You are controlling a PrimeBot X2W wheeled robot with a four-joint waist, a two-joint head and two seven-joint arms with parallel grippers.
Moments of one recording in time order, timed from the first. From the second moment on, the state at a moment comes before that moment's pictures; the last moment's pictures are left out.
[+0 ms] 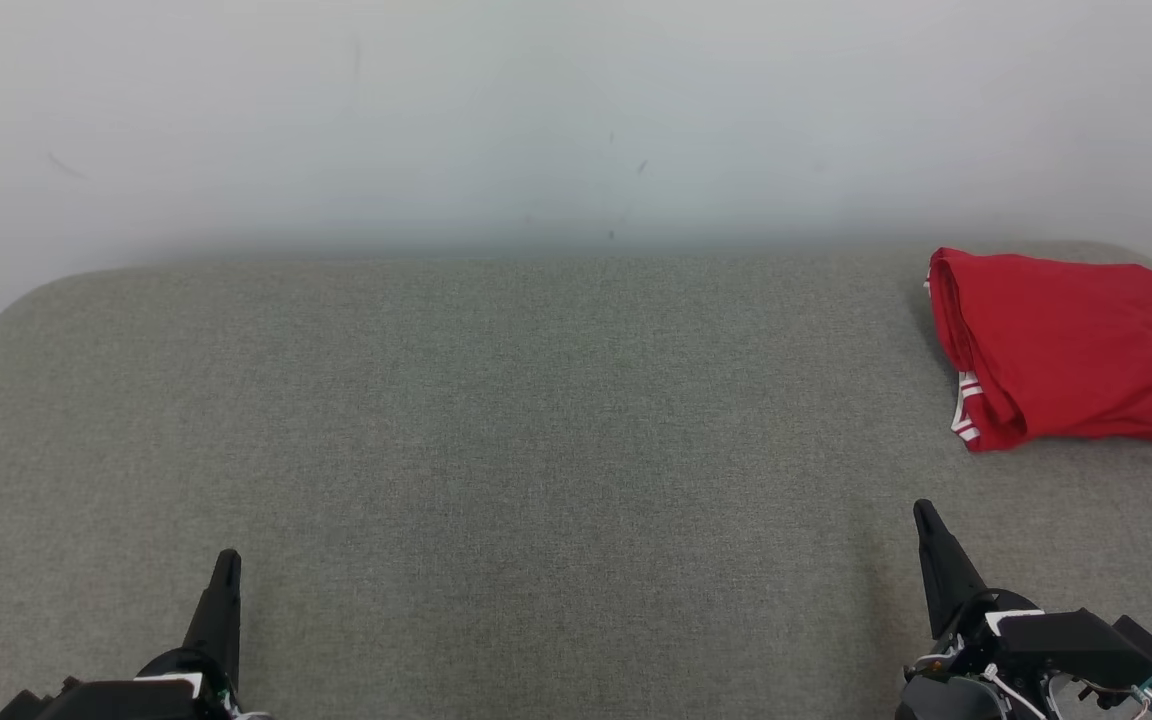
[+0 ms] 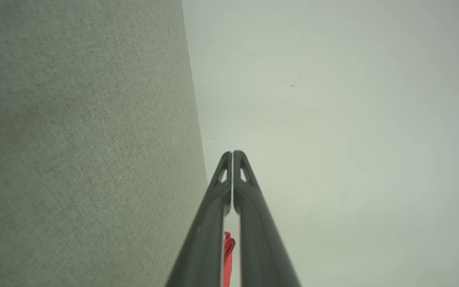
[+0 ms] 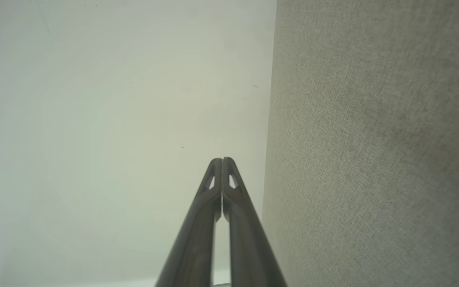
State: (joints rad) left arm -0.11 0.05 0.11 0.25 -1.61 -0.13 0.12; right arm -0.11 -0.05 -0.11 0.25 1.61 0.13 0.11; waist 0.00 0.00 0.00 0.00
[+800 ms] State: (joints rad) left arm -0.11 0.05 0.11 0.25 -1.61 -0.13 0.12; right arm -0.11 -0.05 -0.11 0.25 1.61 0.13 0.11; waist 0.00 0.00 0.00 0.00
